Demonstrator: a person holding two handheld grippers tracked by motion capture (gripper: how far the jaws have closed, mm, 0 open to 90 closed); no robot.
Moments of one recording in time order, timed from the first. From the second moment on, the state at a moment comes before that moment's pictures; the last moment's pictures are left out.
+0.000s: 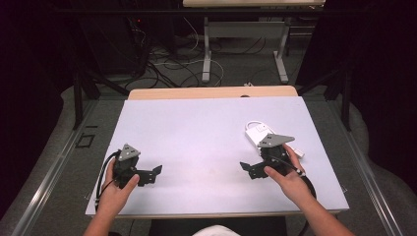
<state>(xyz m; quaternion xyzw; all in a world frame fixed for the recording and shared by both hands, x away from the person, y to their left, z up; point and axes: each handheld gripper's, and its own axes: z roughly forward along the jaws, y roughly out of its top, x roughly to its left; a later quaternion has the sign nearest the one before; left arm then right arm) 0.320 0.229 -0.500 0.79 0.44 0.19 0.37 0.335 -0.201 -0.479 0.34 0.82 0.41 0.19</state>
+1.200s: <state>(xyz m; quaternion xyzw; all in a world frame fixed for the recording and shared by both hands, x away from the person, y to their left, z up) 0.320 0.227 -0.502 0.80 0.44 0.19 0.37 0.331 -0.193 -0.524 0.34 0.83 0.40 0.19</state>
